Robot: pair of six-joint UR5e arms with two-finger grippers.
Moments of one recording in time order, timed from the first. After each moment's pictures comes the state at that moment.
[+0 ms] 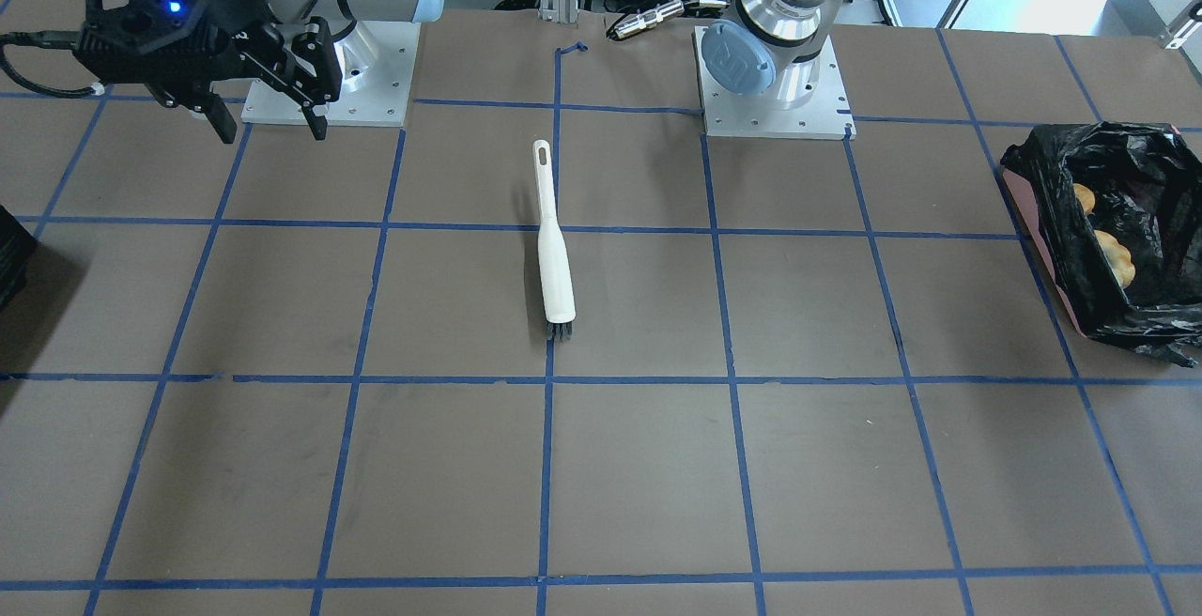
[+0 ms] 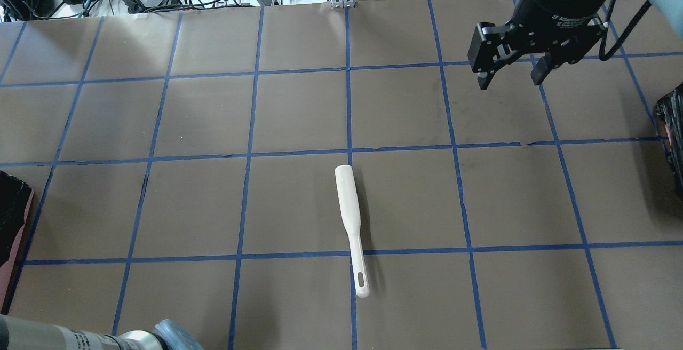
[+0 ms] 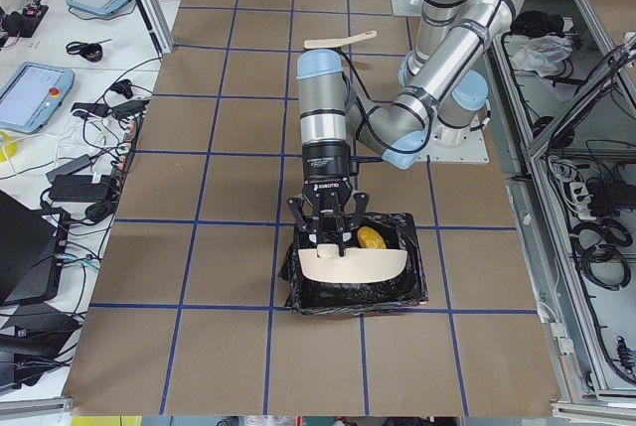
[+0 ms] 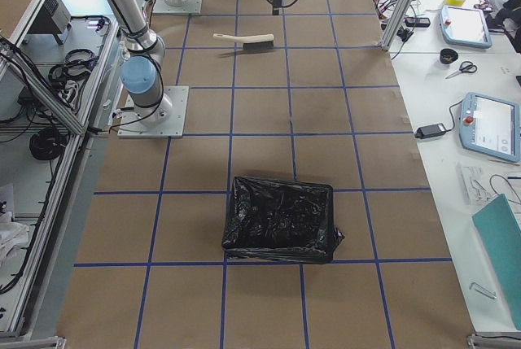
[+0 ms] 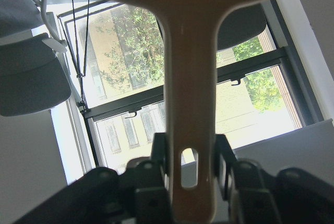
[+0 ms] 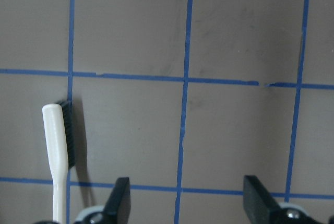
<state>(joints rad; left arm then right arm) -0.72 -1.82 -1.63 -0.20 2.29 3.09 1.58 -1.62 1.51 -1.55 -1.55 -0.05</state>
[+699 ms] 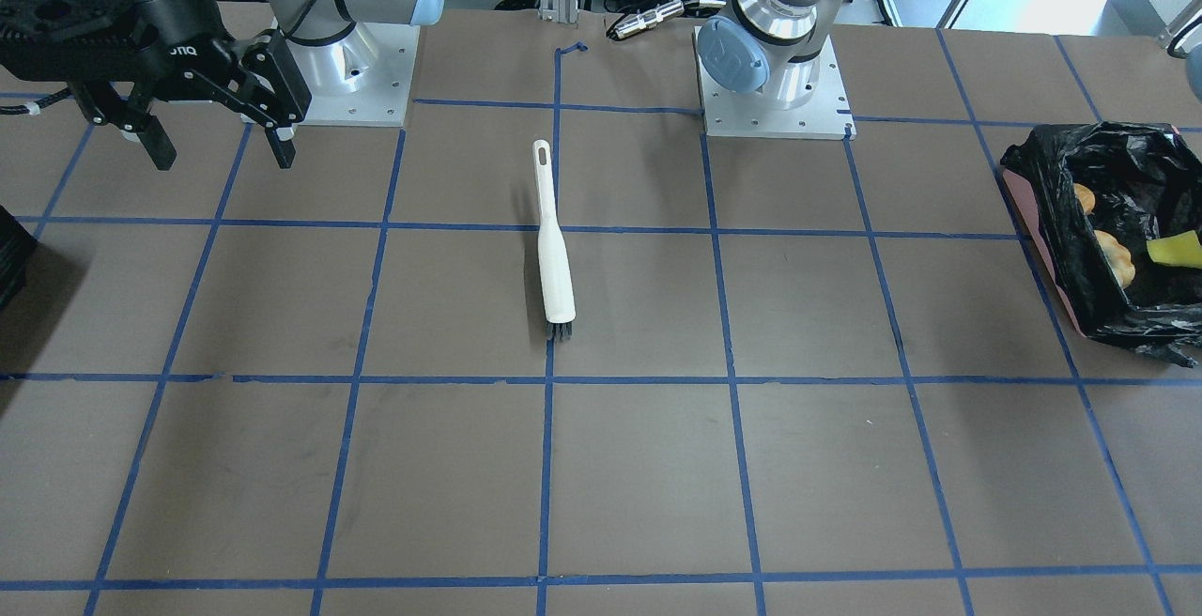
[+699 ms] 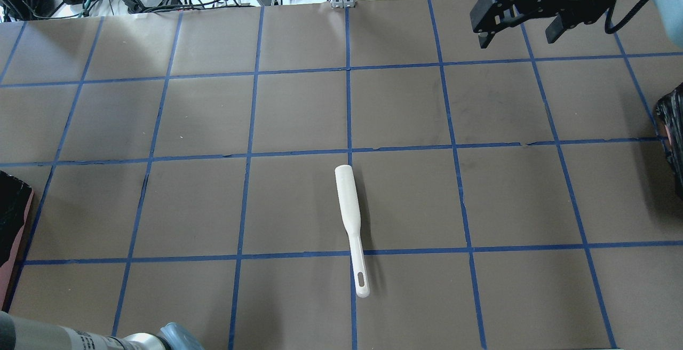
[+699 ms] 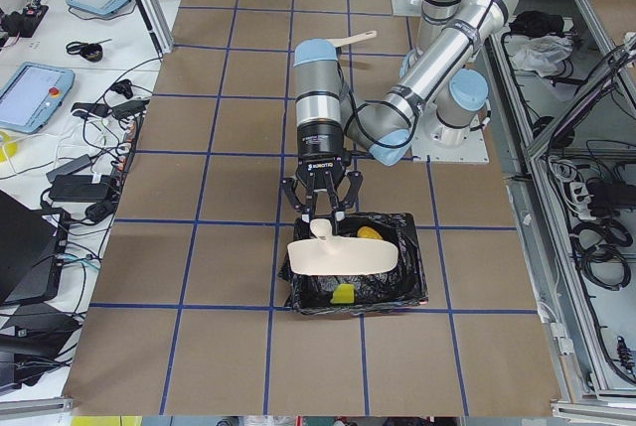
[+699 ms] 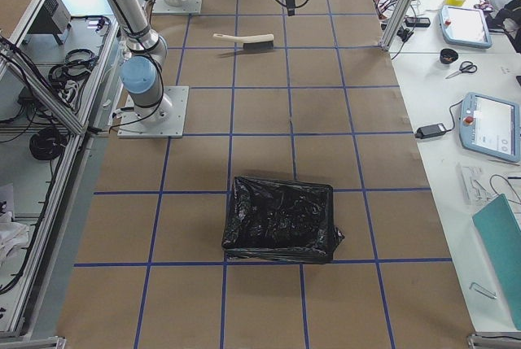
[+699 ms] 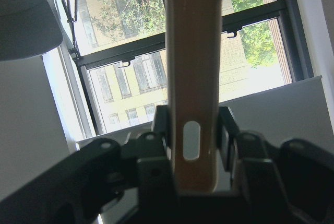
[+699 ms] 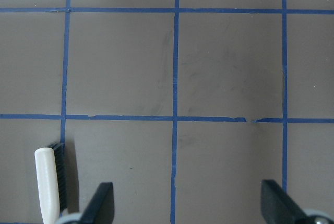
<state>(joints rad) -0.75 -1.83 -1.65 -0.10 2.34 3.09 1.54 -1.62 1.52 -1.66 -1.54 -0.05</state>
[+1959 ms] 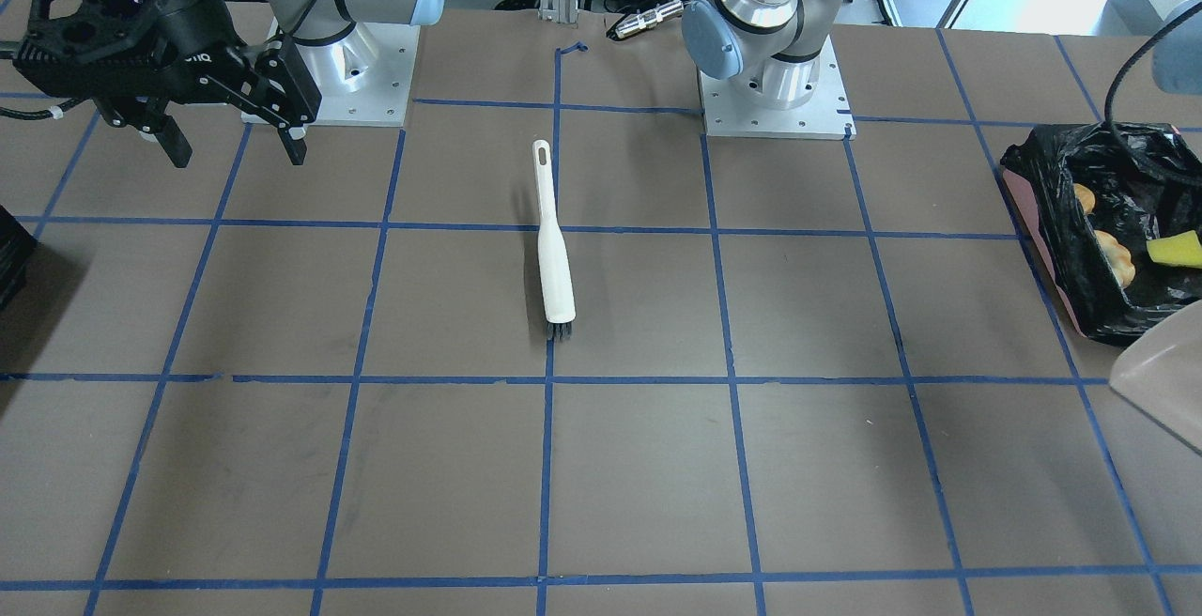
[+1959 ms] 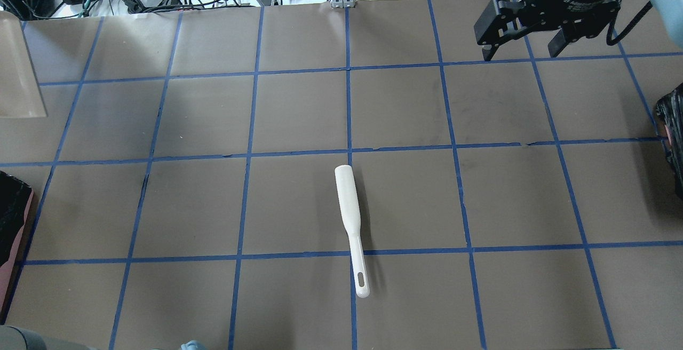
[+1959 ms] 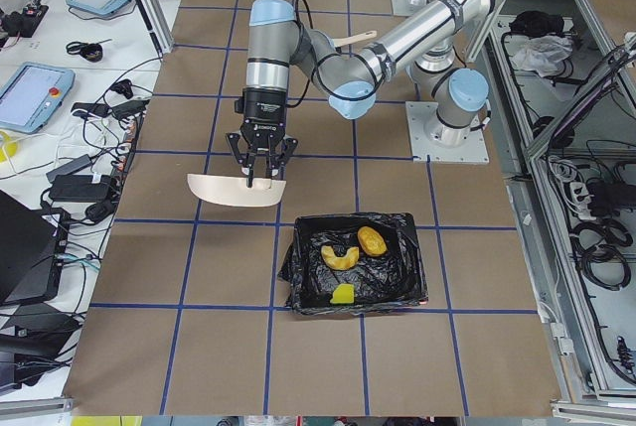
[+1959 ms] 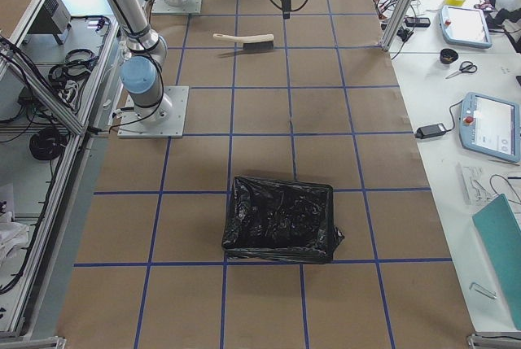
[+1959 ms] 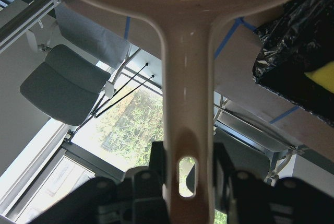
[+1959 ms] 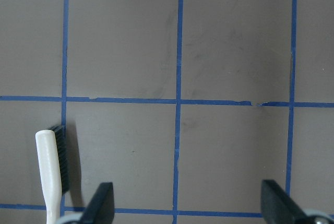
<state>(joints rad) -0.97 -1.81 -1.57 -0.72 2.10 1.80 1.54 -1.62 1.53 -1.61 -1.54 -0.06</state>
